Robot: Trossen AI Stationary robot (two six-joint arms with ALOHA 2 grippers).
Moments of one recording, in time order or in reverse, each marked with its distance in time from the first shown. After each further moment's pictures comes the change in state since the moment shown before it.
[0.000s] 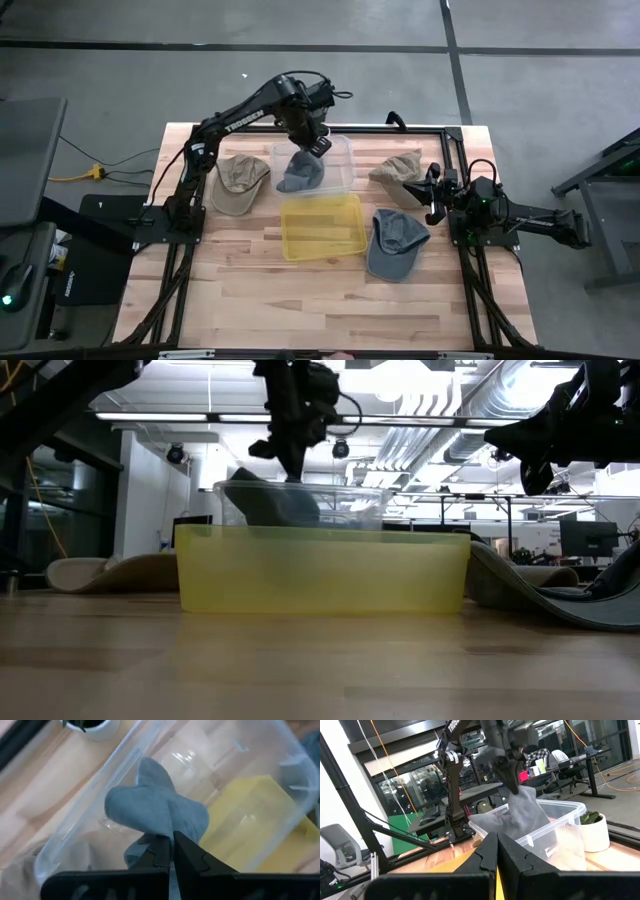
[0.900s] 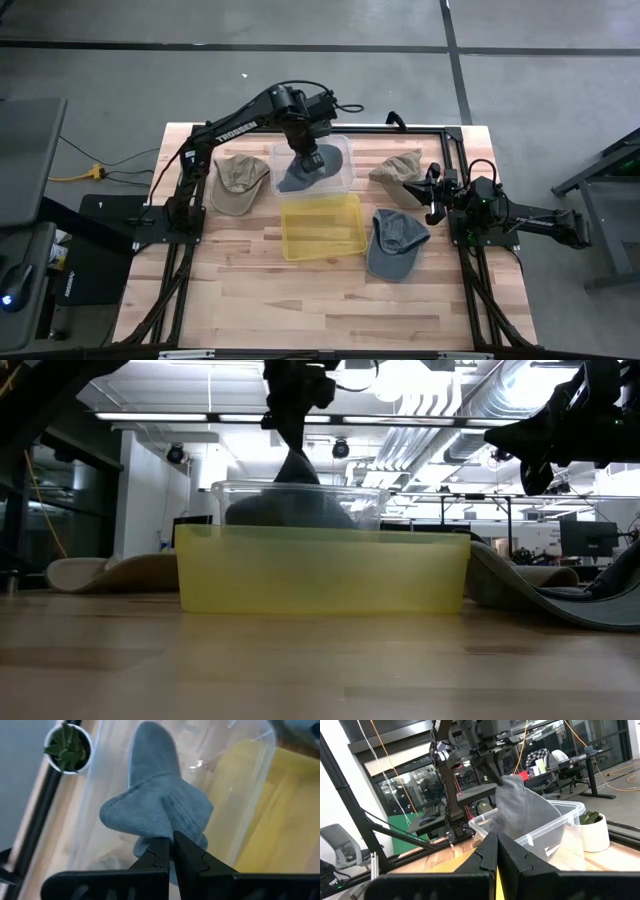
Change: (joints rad) left arm -0.124 -0.067 0.020 -0.017 -0.147 0.291; right arm 0.000 0.000 0.000 0.000 0.000 0.000
